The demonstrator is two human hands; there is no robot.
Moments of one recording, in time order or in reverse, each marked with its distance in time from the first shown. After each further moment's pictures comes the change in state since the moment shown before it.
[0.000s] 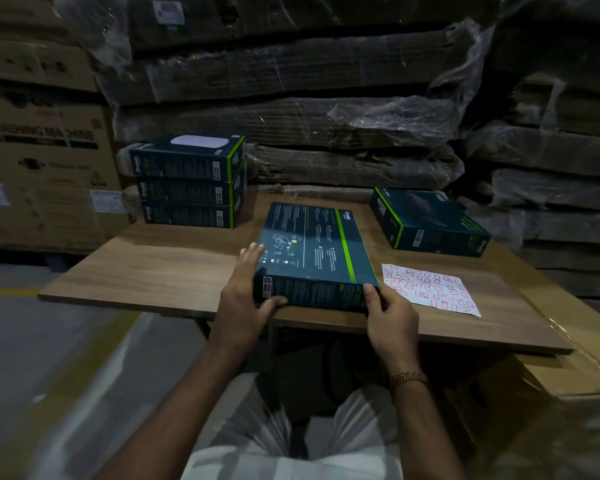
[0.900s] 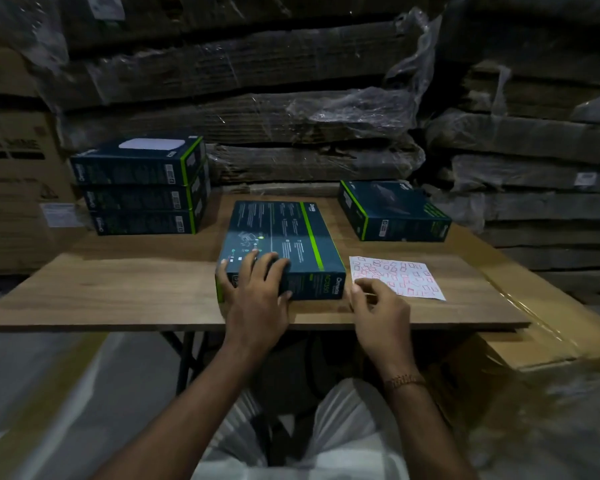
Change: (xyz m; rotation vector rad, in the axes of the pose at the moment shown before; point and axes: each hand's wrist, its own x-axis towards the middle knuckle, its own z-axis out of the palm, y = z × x) left_hand 0.008 0.043 0.066 0.573 -0.069 0.172; right_hand 0.002 0.012 -0.033 -0.080 0.088 -0.087
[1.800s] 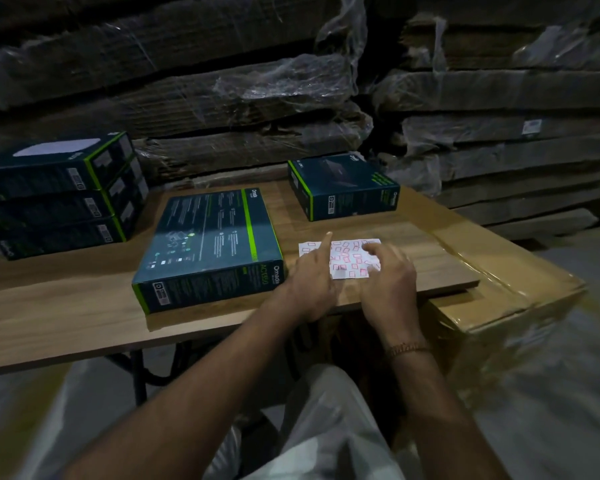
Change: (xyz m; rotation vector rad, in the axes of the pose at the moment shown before) left_hand 0.054 0.147 0.073 -0.378 -0.729 0.098; right_hand 0.044 0.061 -0.063 -0.222 0.134 0.015
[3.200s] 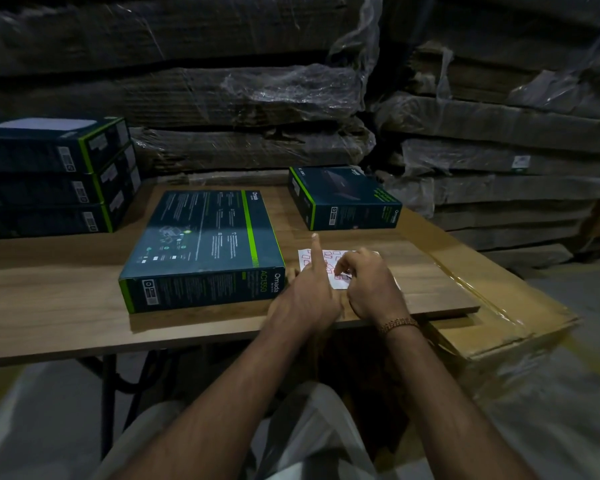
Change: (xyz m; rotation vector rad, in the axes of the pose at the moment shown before) left_hand 0.000 0.000 0.010 -0.142 0.110 -0.064; right_hand 0.053 0.013 0.032 -0.224 -0.325 -0.247
